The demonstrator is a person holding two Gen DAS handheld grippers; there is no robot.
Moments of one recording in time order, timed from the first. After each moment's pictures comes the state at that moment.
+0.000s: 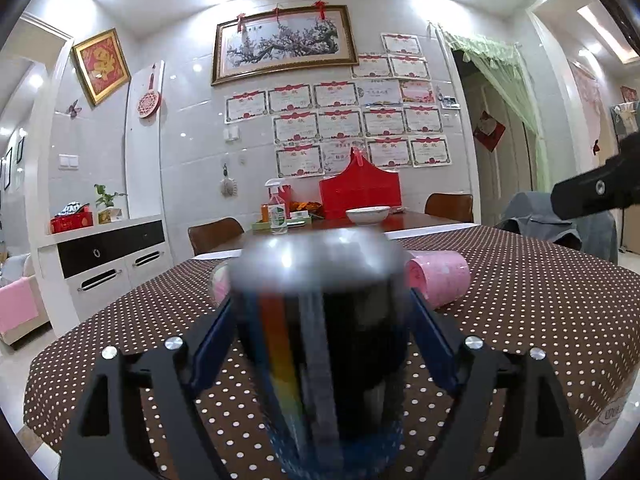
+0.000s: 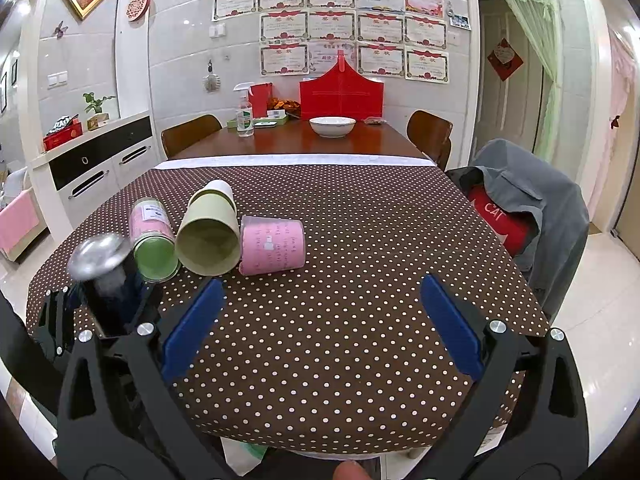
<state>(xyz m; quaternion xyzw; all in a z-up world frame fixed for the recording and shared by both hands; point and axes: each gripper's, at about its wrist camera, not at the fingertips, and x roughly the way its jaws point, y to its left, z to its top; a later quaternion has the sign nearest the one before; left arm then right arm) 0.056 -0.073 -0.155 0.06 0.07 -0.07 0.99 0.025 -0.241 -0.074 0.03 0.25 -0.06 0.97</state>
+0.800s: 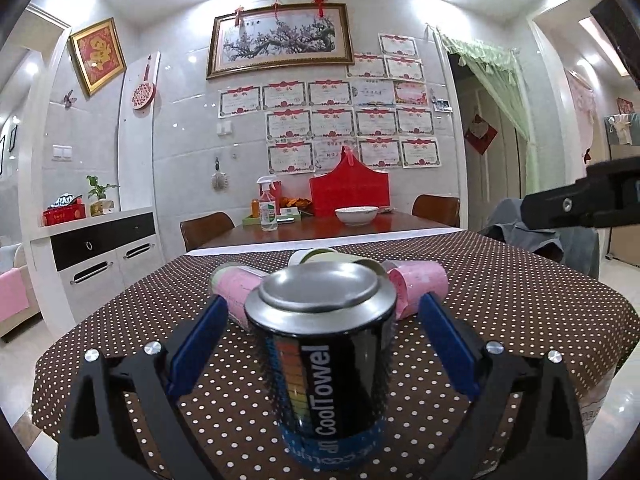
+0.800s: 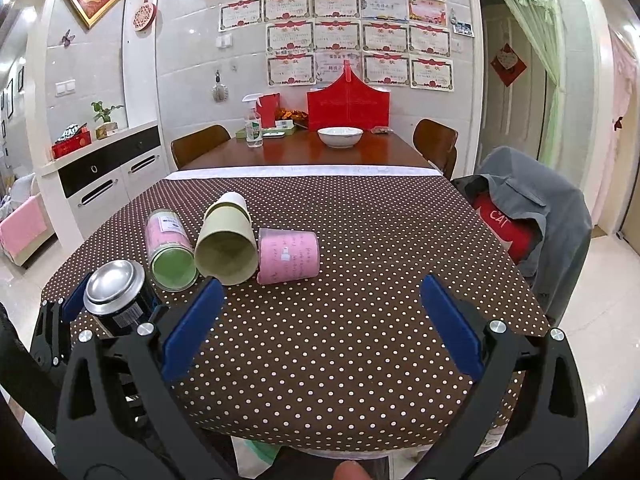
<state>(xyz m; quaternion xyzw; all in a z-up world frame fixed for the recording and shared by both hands) 0.031 -0.062 -0.132 0.05 0.08 -0.10 0.99 0.013 -0.232 -0.059 0.04 0.23 -0.05 0.97</state>
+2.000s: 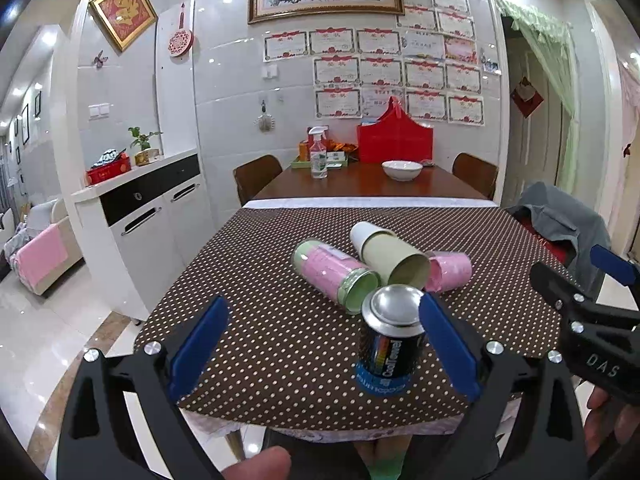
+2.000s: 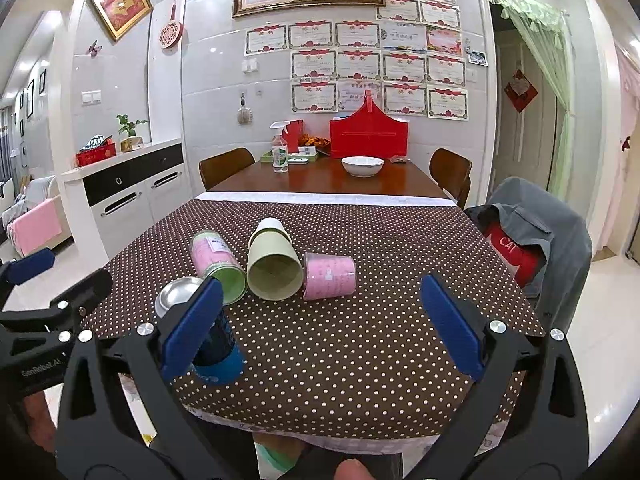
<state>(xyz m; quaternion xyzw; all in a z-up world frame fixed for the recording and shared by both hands) -0.014 -0.001 -0.016 0.04 0.23 -0.02 0.97 -0.028 -0.189 -0.028 0.02 0.19 -0.02 0.98</state>
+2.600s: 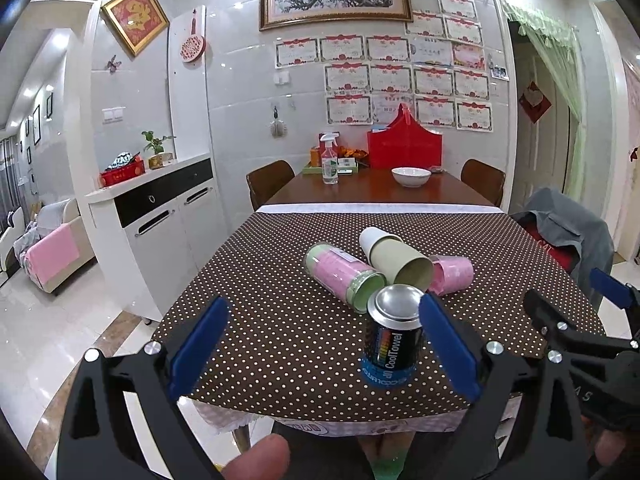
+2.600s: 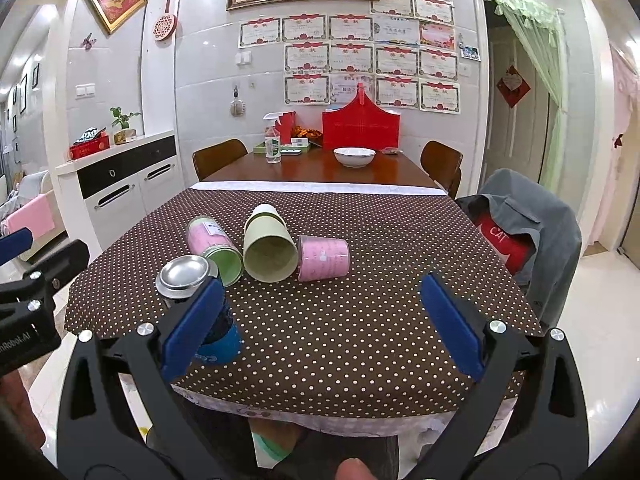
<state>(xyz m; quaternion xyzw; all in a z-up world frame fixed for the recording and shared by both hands) -0.040 0.000 -0.003 0.03 0.21 0.00 0.98 -0.045 -0.184 -0.038 0.02 0.20 -0.04 0.98</state>
